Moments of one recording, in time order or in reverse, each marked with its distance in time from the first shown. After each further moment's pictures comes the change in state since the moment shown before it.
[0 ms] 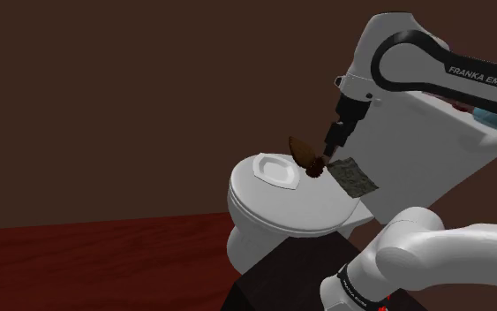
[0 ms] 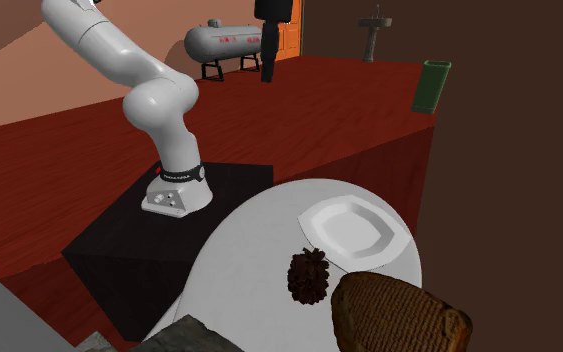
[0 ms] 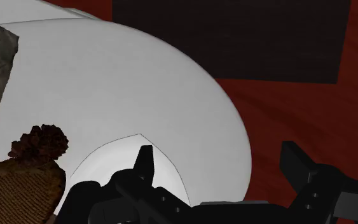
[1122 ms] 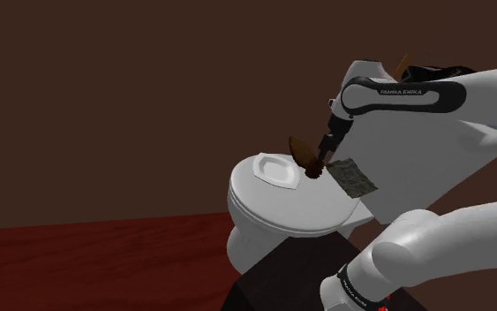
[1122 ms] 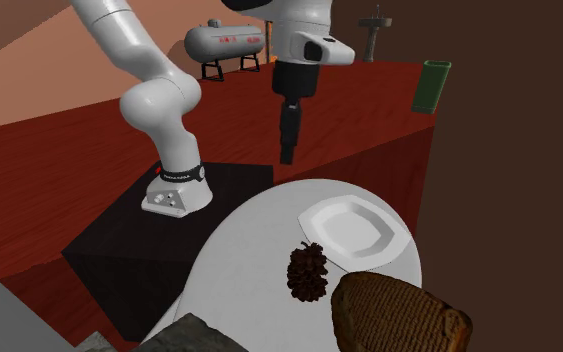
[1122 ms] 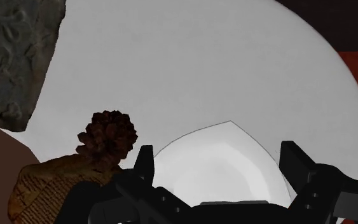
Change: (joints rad) arm -0.102 0.302 -0.280 -0.046 -0.163 0.410 -0.224
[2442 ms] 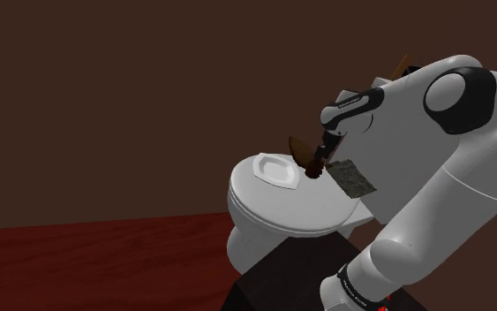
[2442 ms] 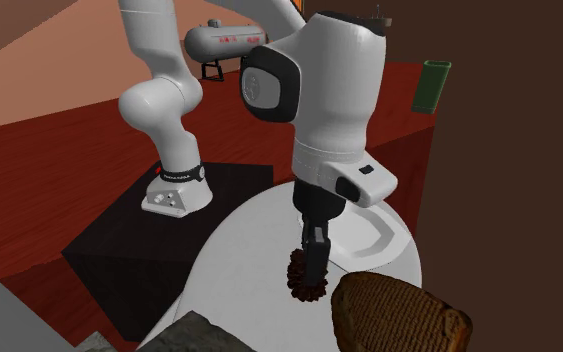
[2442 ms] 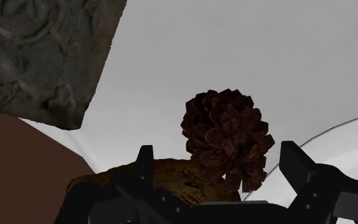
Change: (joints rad) arm -0.045 0.549 -0.217 0.187 0.173 0.394 -0.315
